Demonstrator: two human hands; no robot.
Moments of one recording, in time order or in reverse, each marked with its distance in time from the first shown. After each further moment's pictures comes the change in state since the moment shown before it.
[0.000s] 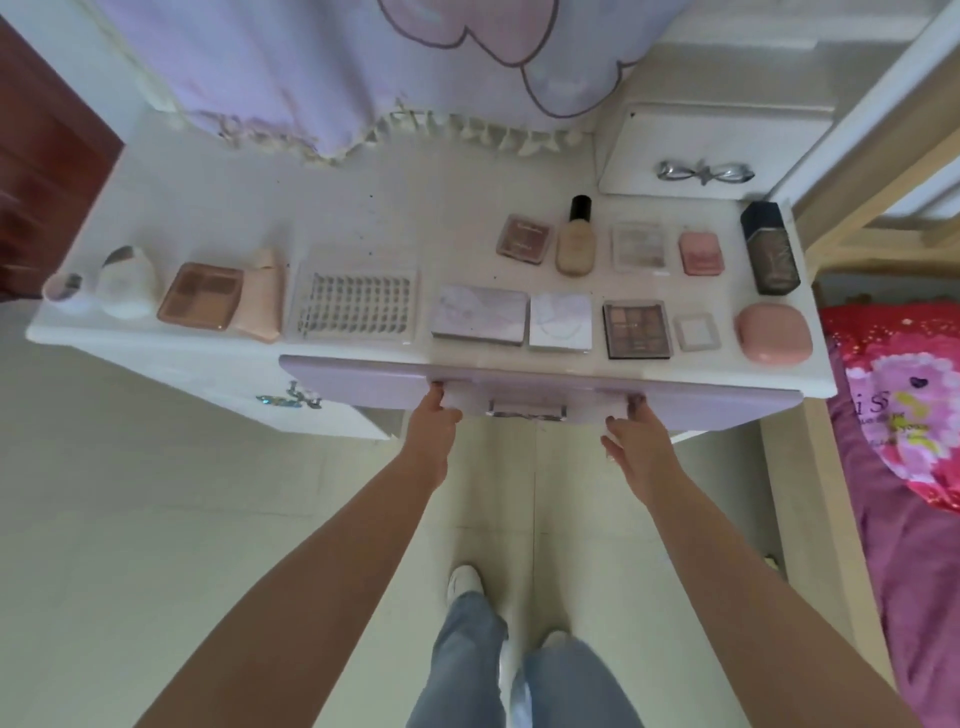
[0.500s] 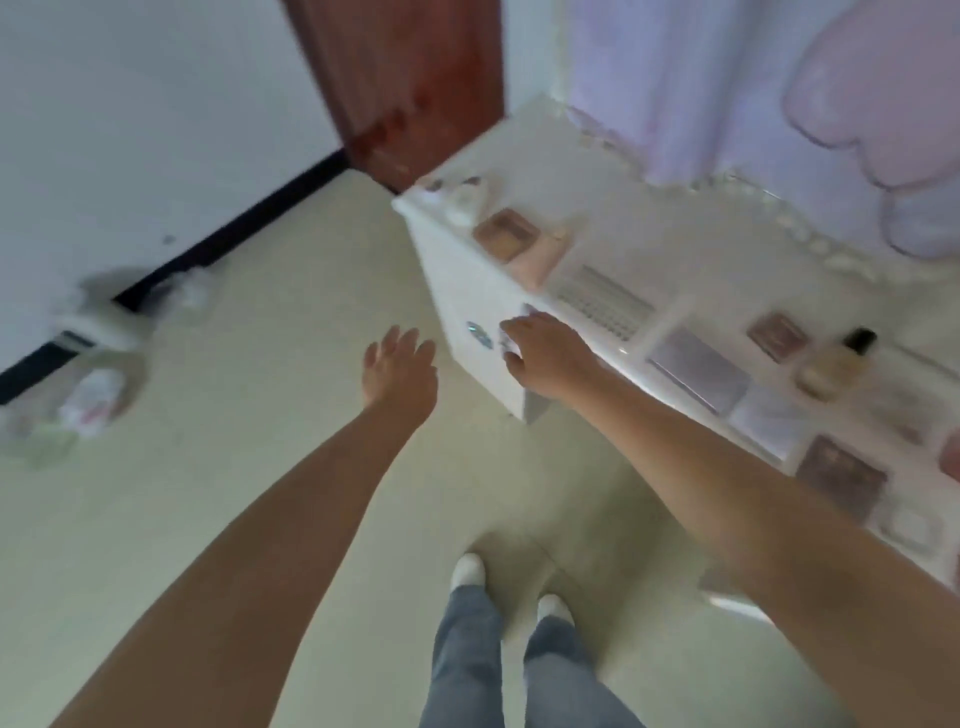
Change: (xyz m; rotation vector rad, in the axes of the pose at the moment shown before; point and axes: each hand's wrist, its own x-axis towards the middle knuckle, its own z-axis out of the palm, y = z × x) left_hand -0.132 -0.005 -0.172 1.218 0.795 0.111; right_hand -0.123 -0.035 0.227 -1.688 -0.884 -1.374
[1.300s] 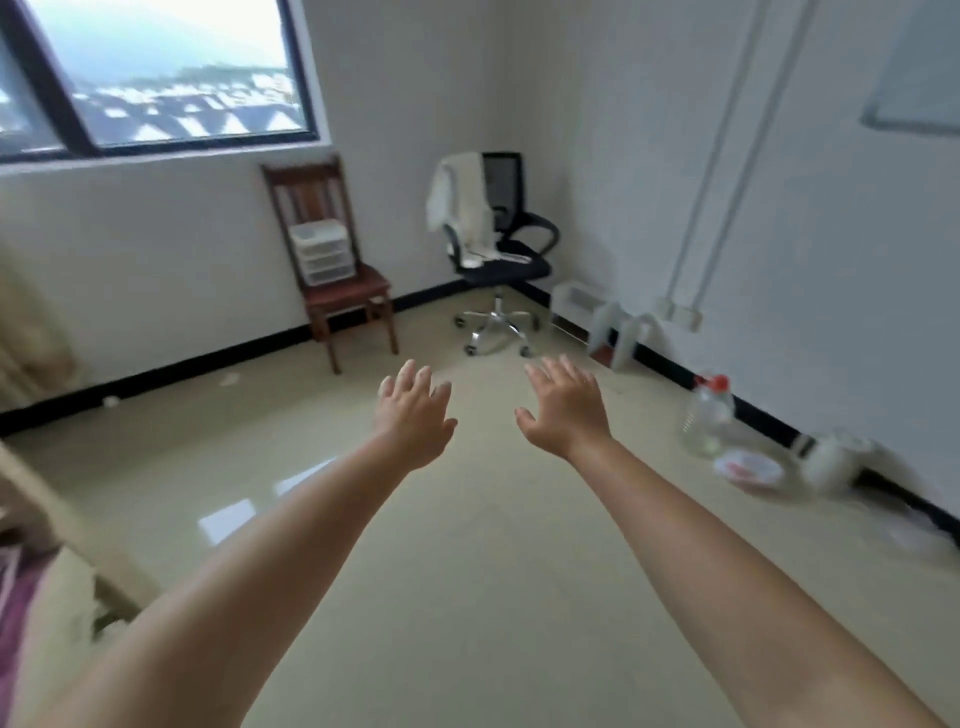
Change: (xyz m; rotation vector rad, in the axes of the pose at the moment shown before) left_hand -0.673 -0.370 -0.029 -0.034 0.184 -1.584; right_hand -0.256 -0.729 0.109 -0.075 -0.077 -1.558
